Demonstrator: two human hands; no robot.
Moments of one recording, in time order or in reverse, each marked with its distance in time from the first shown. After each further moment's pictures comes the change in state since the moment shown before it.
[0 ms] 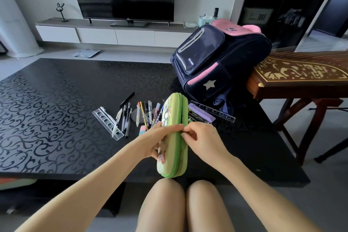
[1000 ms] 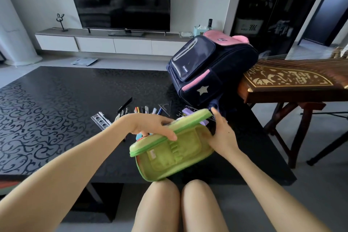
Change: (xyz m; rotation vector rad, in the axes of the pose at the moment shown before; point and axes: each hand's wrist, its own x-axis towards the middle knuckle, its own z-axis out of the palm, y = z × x) left_hand -0.020 0.056 -0.022 0.769 -0.374 0.154; right_hand -0.012 0.048 -0.031 -0.057 0.093 0.413
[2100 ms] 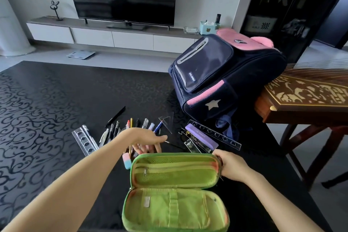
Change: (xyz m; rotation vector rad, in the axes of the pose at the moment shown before) left_hand 0.138 -0.065 -0.073 0.136 -0.033 -0.329; right_hand 0.094 0.080 0.039 -0.363 -0.584 0.058
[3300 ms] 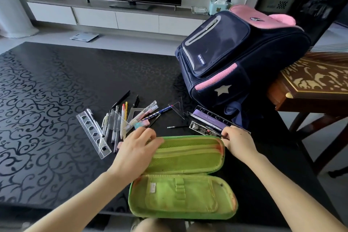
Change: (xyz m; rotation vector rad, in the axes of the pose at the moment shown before) left_hand -0.038 -0.051 0.096 0.431 1.310 0.698; right_hand 0.031 0.001 0.002 -0.116 0.321 0.018
